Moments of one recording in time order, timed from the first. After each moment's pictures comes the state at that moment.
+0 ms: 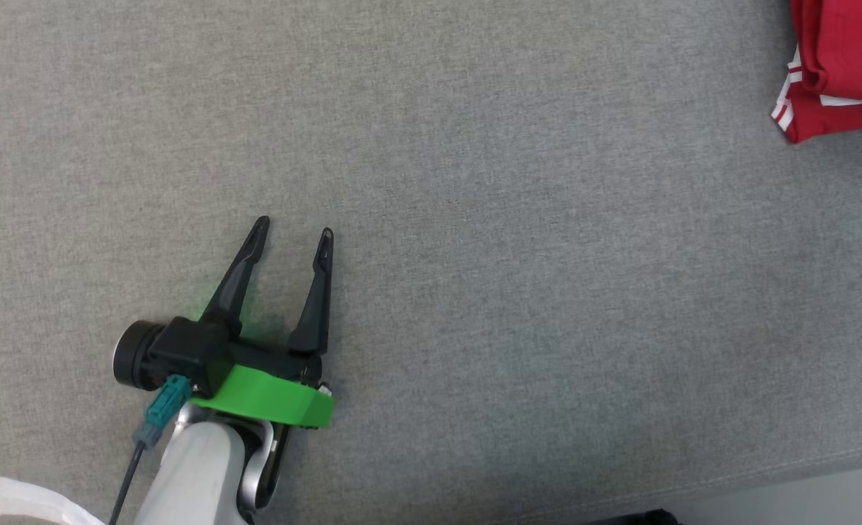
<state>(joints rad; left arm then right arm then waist) -0.25 0.11 -0.29 0.12 -0.27 -0.13 -0.26 -1.05 -0.44 -0.35 0.83 -0.13 0.13 0.09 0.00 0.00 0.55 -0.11</state>
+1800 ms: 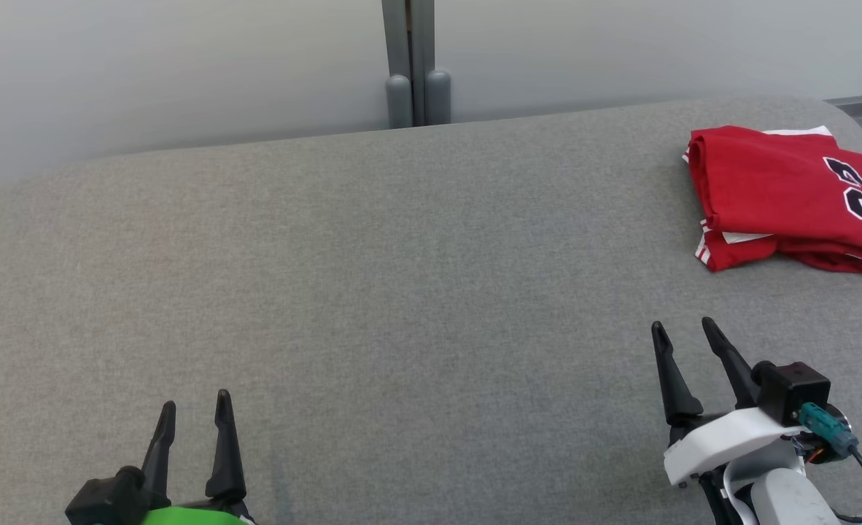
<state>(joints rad) 0.09 0.05 -0.03 0.18 -0.37 -0.12 -0.26 -0.13 -0.05 0.01 0.32 0.22 0.13 -0.26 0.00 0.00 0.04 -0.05</state>
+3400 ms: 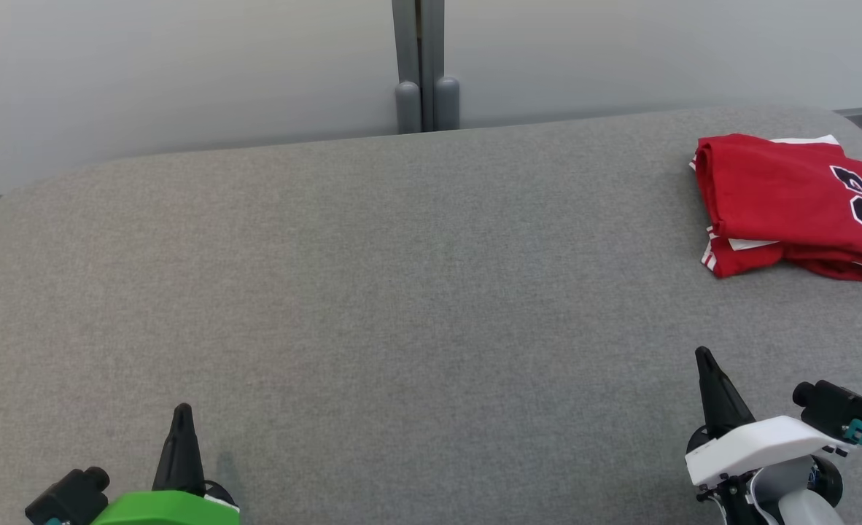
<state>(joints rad) 0.05 0.04 0.00 0.23 -0.74 -0.10 -0.15 -0.09 -0.04 -0.02 0.33 0.63 0.13 -0.15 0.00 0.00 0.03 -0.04</state>
